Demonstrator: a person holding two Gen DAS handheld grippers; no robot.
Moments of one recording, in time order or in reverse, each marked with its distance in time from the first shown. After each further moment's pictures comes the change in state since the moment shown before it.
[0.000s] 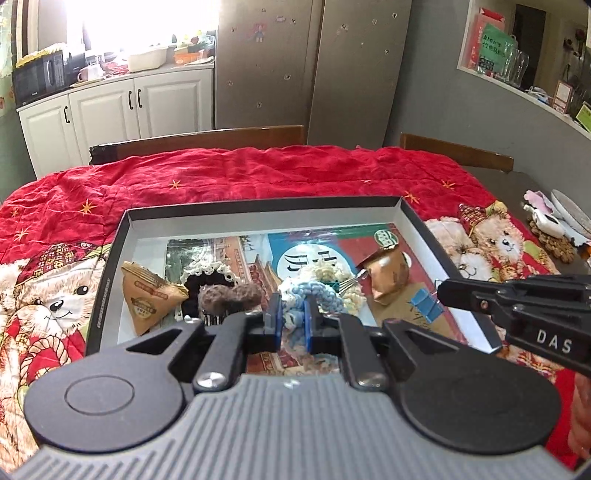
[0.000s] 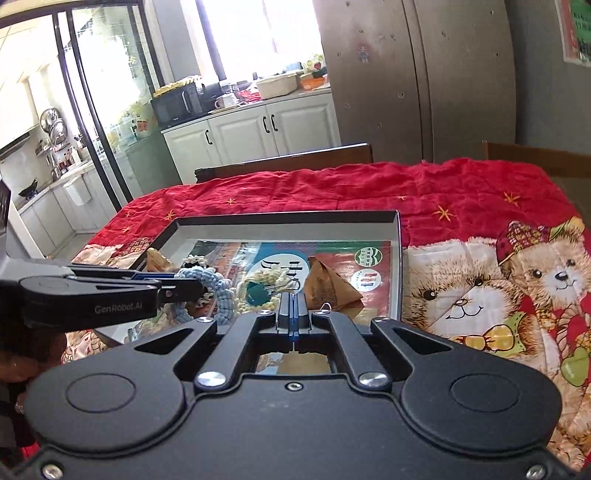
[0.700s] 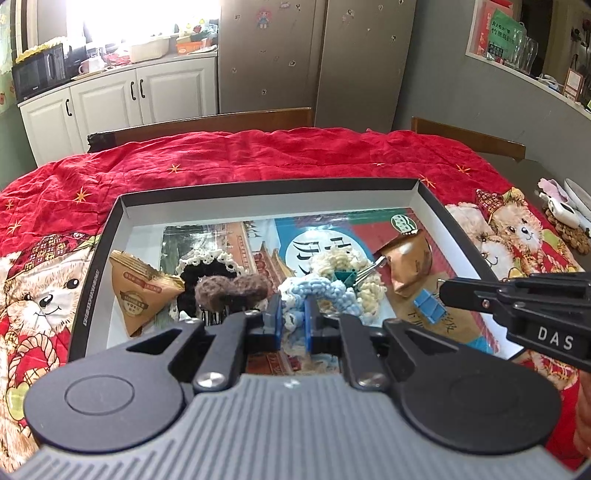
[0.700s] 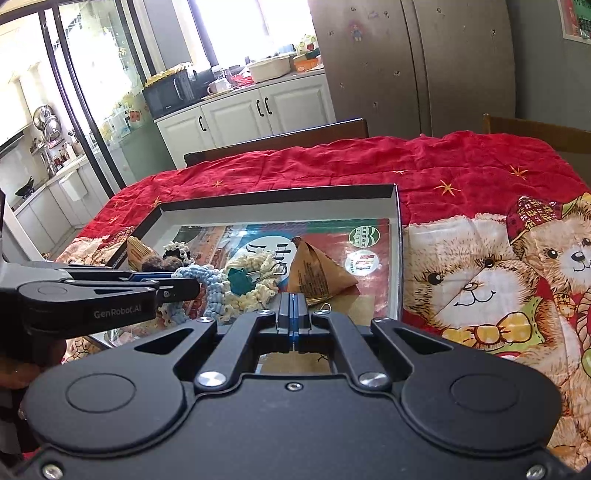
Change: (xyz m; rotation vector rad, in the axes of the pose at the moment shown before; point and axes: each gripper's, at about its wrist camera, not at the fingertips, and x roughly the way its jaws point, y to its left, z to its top) left arm 0.026 0.001 -0.005 0.007 0.032 0.025; right arm 0.031 -0.010 -0.006 0.025 0.048 -0.003
